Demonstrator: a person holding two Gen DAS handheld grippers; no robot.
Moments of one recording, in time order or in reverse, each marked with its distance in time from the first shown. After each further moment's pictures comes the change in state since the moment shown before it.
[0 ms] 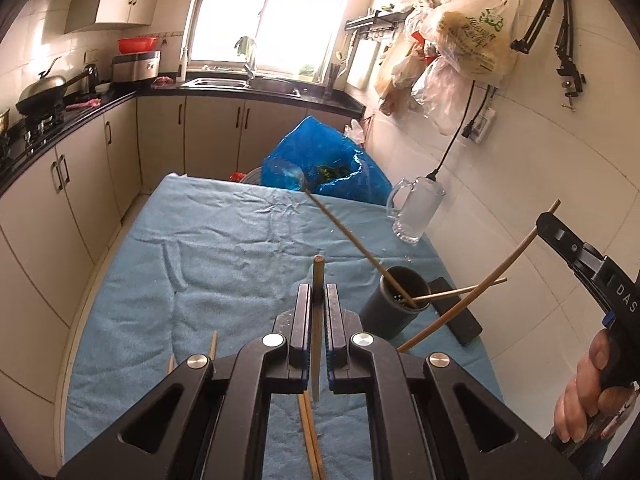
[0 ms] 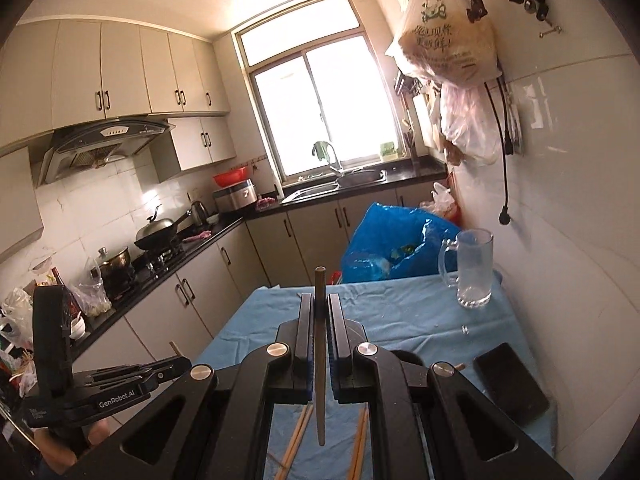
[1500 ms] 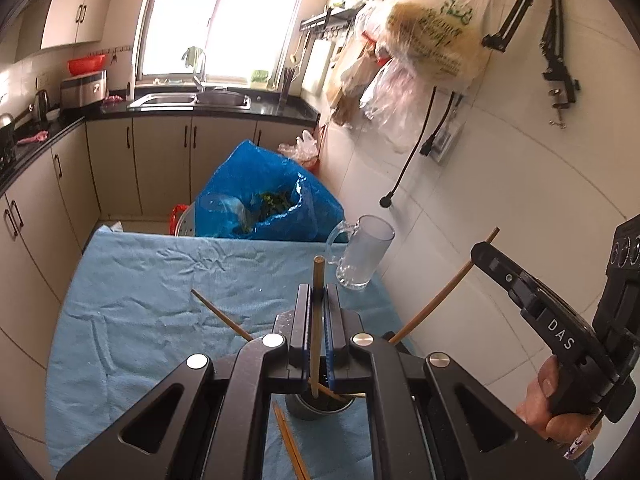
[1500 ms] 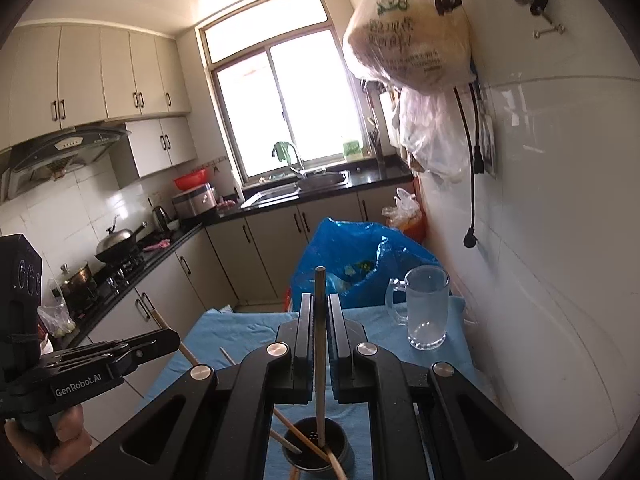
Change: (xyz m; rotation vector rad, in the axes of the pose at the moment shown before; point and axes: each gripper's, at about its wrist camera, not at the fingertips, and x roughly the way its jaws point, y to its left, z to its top) left arm 0.078 -0.098 0.112 0.059 0.021 -0.102; right arm 0.058 -0.087 0.085 0.020 0.047 -0.116
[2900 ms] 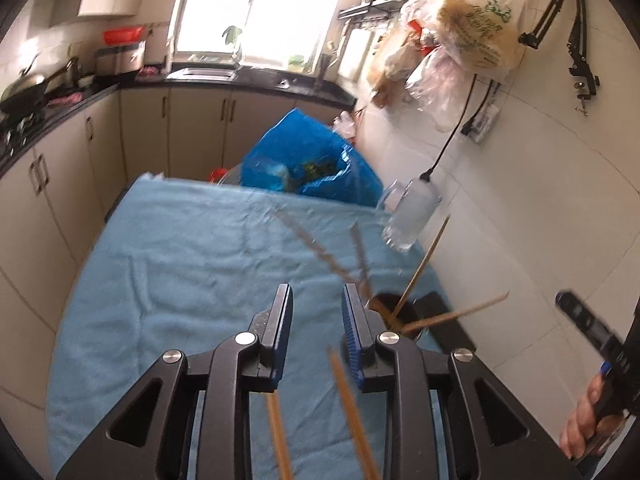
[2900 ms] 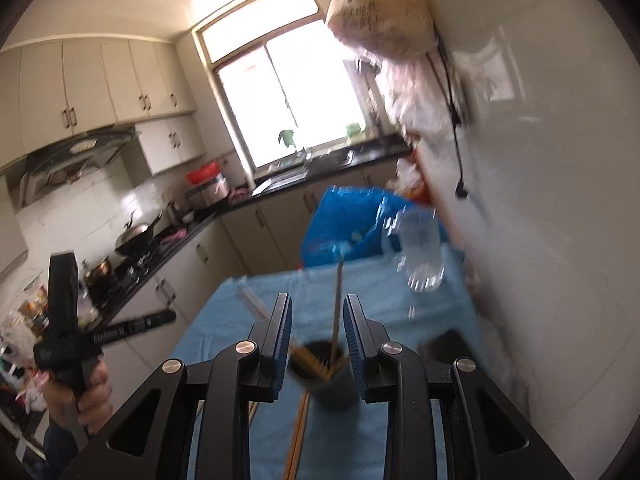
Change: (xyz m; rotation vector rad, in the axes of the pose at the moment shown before) left arm -0.033 0.079 -0.091 -0.083 0.032 0.069; right arm -0.068 -0.026 -0.093 0.070 0.045 0.073
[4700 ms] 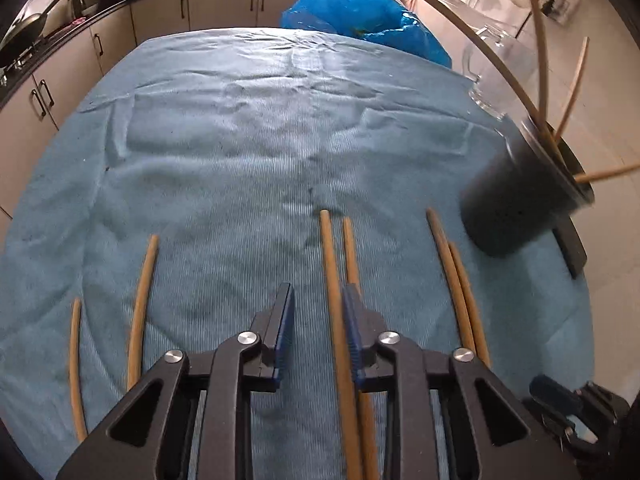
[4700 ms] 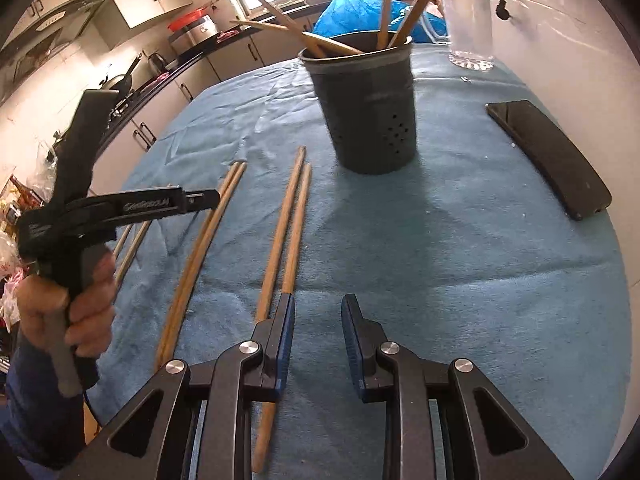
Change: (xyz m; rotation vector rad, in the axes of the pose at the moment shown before) left arm 0.148 0.051 -0.105 0.005 0.340 0.164; right arm 0.122 0.030 -0.188 -0.035 0.535 -0.038
